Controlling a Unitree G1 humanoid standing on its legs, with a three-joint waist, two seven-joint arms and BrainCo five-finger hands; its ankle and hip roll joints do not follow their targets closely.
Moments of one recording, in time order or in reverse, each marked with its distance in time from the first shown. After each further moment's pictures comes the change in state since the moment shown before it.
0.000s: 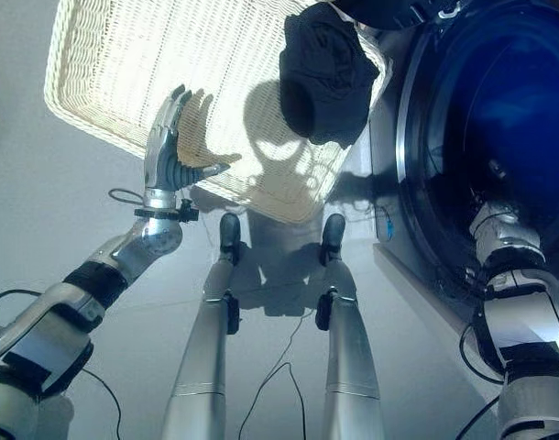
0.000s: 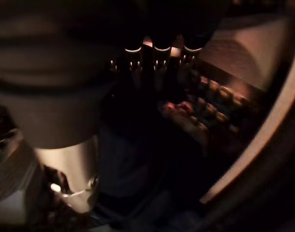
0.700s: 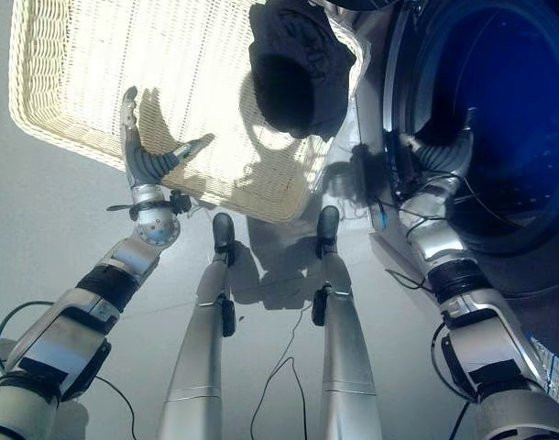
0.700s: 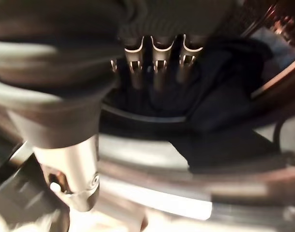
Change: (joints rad) left arm 0.133 -0.116 0.279 0.001 -0.378 0.017 0.003; right arm 0.224 0.218 0.032 -0.594 -0.533 -0.075 -0.120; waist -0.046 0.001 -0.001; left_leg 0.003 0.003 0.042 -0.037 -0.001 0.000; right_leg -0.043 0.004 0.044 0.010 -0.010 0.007
